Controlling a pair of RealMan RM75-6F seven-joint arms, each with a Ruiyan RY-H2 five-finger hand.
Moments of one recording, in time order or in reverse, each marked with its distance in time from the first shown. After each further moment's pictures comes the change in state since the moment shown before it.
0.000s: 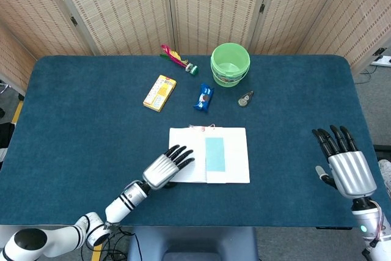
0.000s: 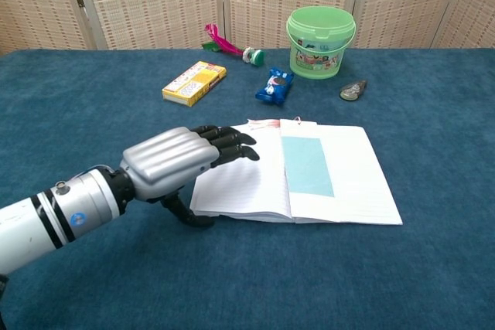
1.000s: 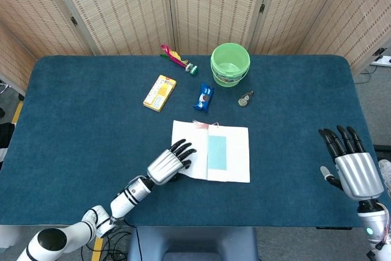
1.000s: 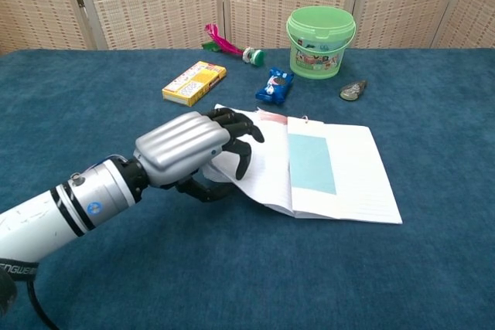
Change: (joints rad) left arm -0.052 -0.137 0.027 0.292 0.054 0.160 -0.222; right arm -0.032 0.010 0.015 0.015 -0.018 0.021 0.041
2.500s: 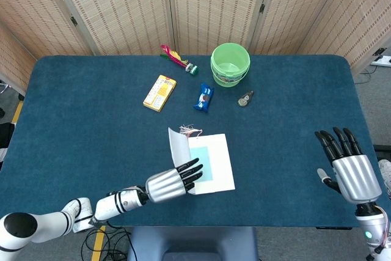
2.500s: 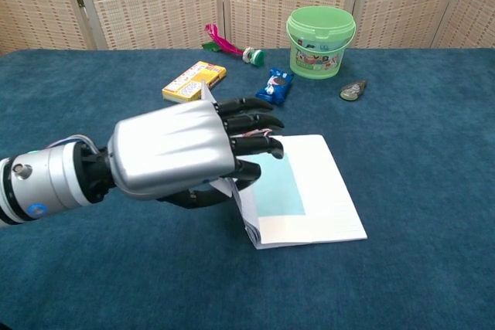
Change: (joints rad) left arm -0.090 0.299 0.092 -0.374 0.246 0.052 0.434; right arm -0.017 -0.008 0.001 -0.001 -0.052 0.019 0.009
